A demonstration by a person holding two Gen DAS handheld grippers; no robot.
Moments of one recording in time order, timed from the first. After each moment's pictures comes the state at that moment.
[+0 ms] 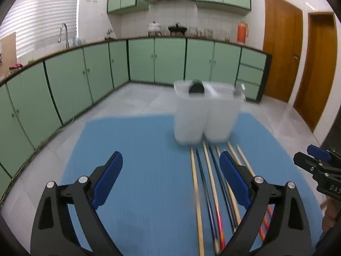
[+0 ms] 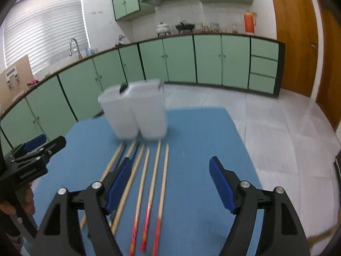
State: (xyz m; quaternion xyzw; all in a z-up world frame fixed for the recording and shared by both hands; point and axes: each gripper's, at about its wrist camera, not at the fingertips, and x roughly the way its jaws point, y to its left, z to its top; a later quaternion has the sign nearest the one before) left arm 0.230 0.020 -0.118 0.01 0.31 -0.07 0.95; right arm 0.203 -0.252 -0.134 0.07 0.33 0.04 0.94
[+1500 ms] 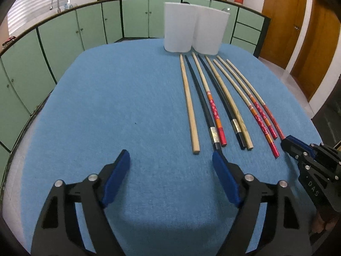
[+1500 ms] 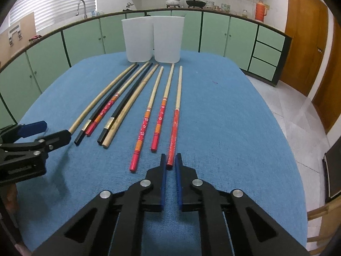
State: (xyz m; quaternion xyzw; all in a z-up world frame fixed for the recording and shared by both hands) left arm 0.157 0.015 -0.209 0.02 0.43 -0.08 0.90; right arm 0.120 -0.214 -0.219 -0.01 0.40 0.04 0.92
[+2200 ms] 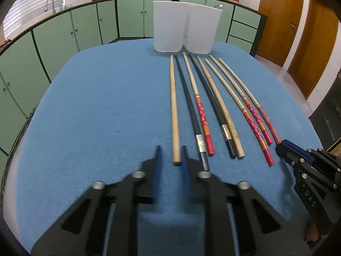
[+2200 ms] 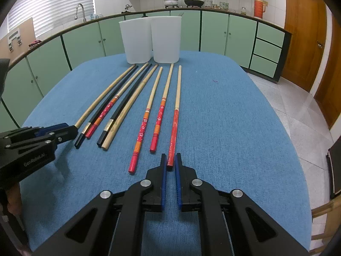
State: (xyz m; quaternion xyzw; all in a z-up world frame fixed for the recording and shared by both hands) left arm 0.166 -0.005 -0.210 0.02 0.43 -0.09 0.90; right arm 0.122 -0.220 -0.221 0.01 0.40 0.05 0.92
